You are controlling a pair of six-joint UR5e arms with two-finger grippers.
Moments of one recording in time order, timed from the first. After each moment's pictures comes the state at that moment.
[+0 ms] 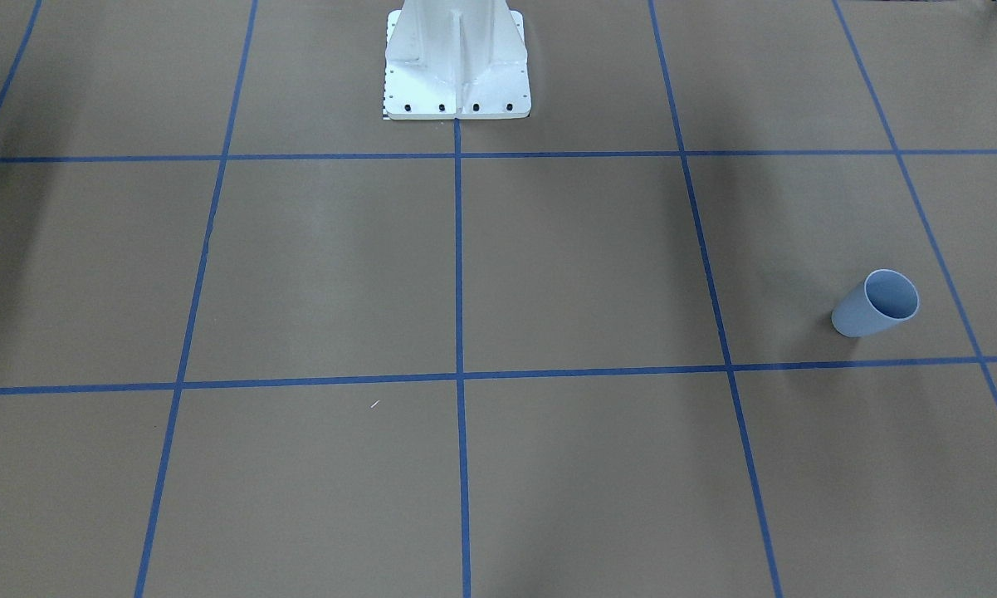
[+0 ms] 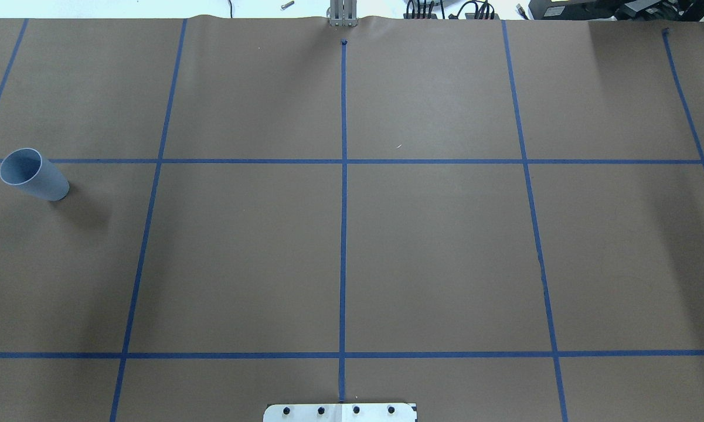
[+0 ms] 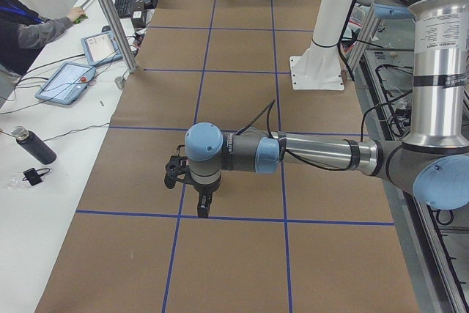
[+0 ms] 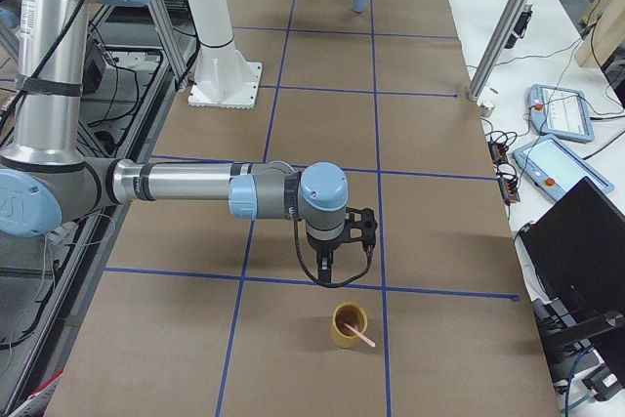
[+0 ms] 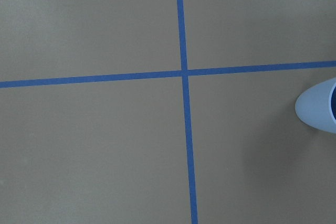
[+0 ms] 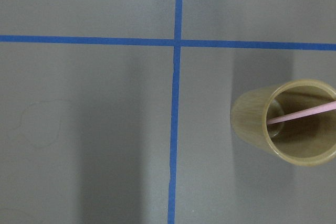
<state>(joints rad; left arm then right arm) -1.61 -1.50 -1.75 -1.54 -2.37 0.05 1.59 -1.75 1.80 -1.57 2.35 0.00</state>
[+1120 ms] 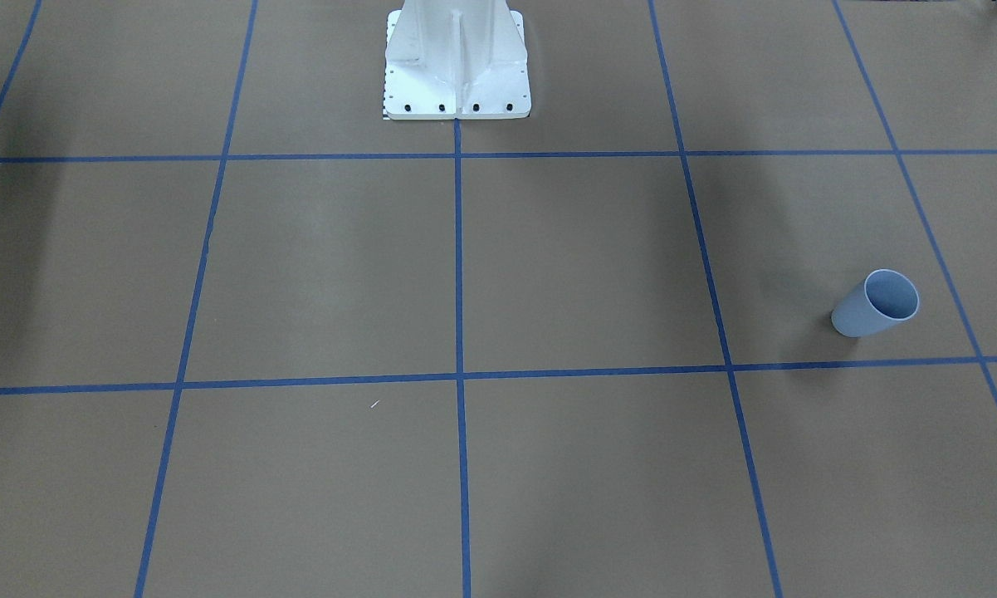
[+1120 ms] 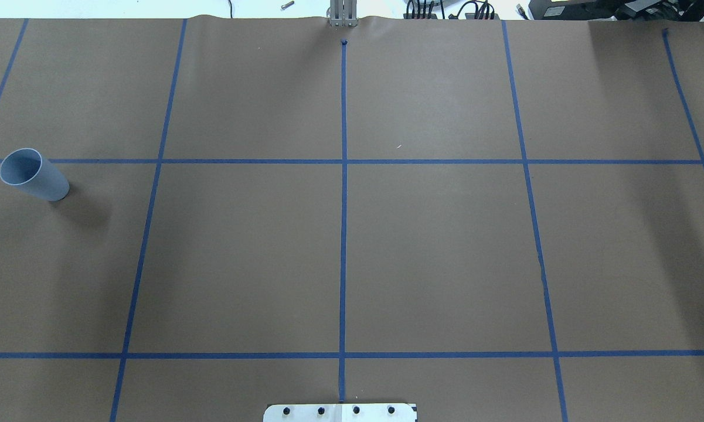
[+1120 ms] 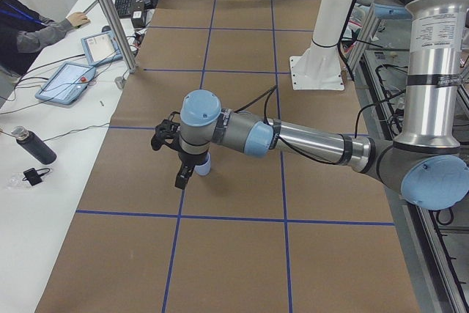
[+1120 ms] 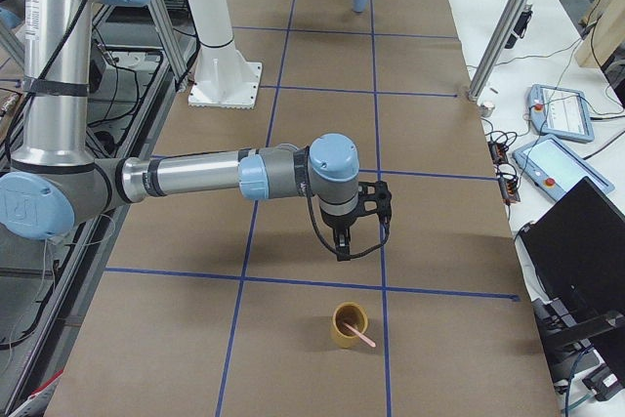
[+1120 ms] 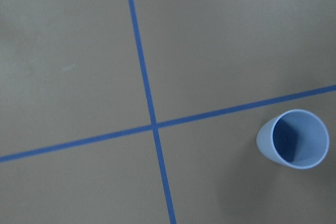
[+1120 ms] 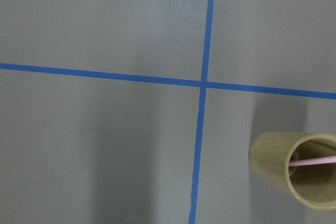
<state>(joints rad) -1.60 -1.59 -1.74 -1.81 -2.38 0.04 1.59 -1.70 1.86 -1.56 2.36 0.00</state>
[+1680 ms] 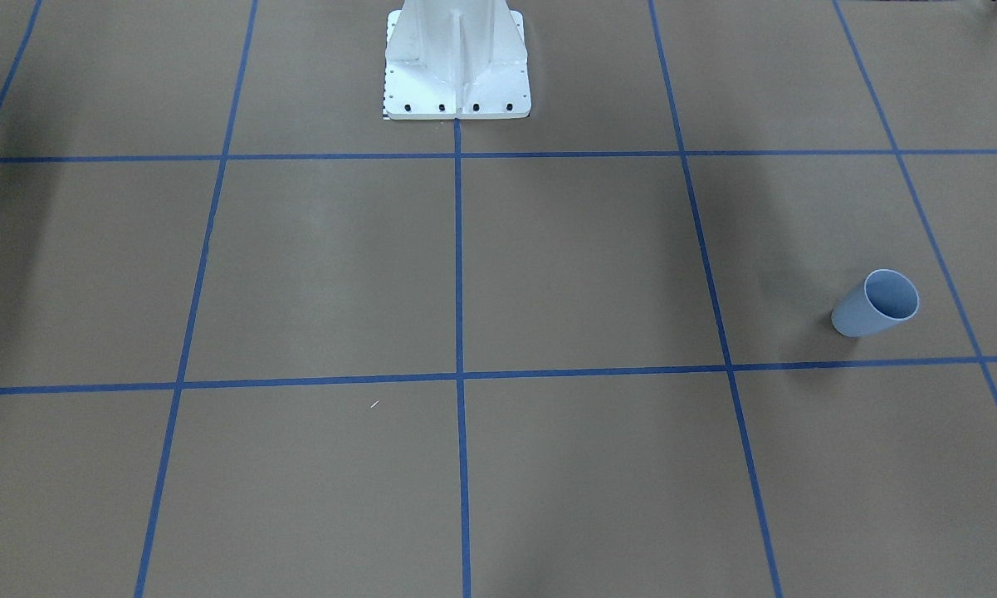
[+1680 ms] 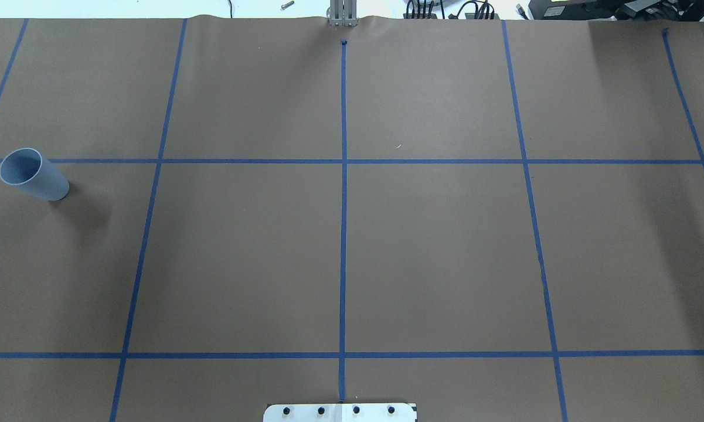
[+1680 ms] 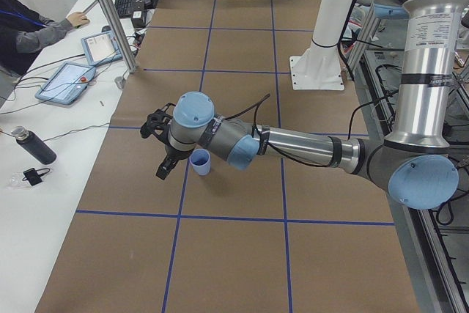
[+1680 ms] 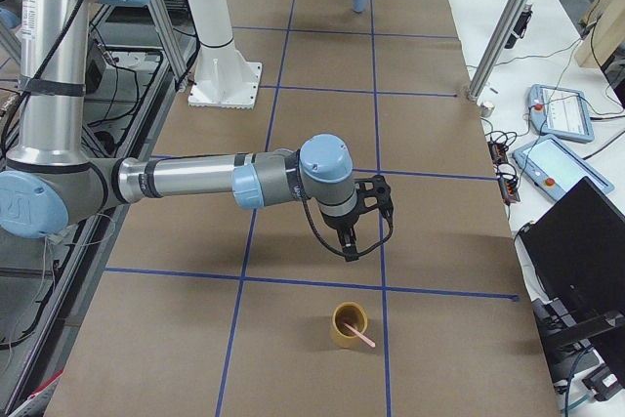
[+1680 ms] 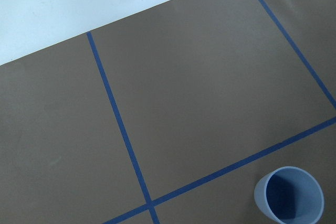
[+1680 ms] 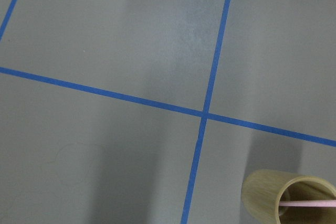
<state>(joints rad) -1.56 -1.60 -1.68 -2.00 -2.40 -0.02 1.60 -1.71 1.85 -1.38 2.36 0.02</state>
